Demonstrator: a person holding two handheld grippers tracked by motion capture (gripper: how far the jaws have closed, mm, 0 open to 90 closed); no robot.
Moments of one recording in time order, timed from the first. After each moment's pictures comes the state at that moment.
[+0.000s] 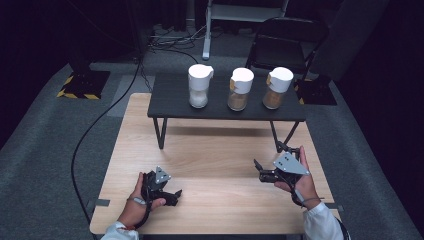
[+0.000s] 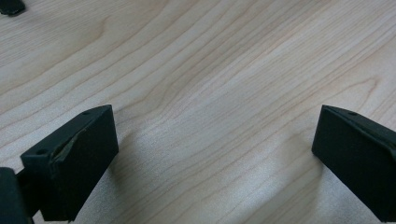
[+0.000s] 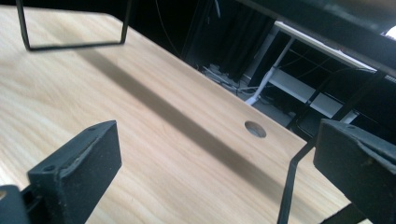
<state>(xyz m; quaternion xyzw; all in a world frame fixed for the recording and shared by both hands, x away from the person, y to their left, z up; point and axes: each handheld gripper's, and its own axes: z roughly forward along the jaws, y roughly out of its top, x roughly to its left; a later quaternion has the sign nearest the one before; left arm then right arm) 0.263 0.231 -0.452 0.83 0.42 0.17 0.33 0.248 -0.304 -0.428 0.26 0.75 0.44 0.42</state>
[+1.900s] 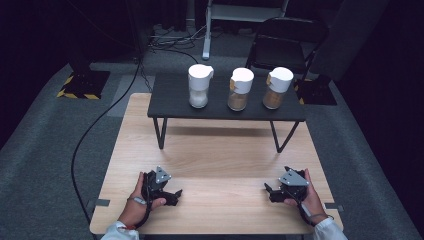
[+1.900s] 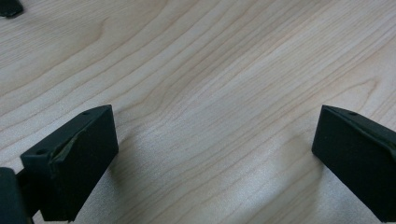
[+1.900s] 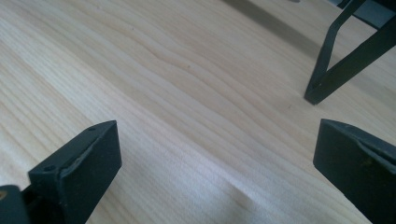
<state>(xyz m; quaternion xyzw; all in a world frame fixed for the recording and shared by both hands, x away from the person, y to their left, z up) 0.264 0.230 -0.452 0.83 0.42 0.17 0.33 0.247 -0.337 -0.467 0.33 0.82 0.34 0.32</state>
